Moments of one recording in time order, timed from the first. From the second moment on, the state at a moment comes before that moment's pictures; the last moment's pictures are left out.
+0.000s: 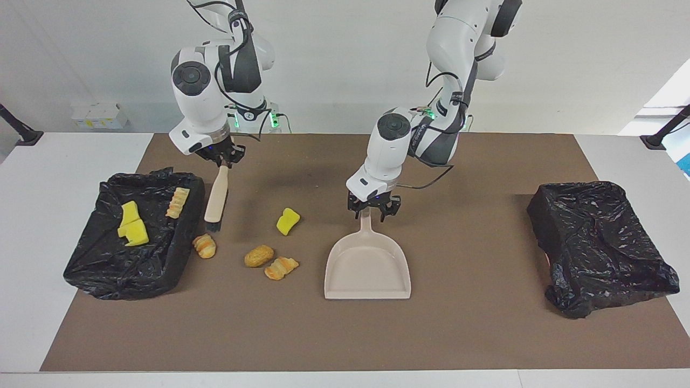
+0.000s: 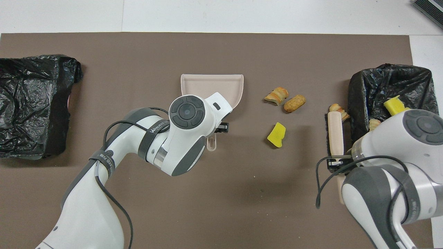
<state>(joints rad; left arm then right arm) -0.54 0.39 -0.11 -1.77 -0.01 2.25 -0.48 0.03 -0.13 0.08 -2.16 -0.16 1.86 0.19</state>
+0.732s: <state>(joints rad) -0.54 0.36 -0.09 -1.72 0.00 2.19 -0.35 -0.02 0.05 0.08 -2.06 -0.32 2.00 0.19</state>
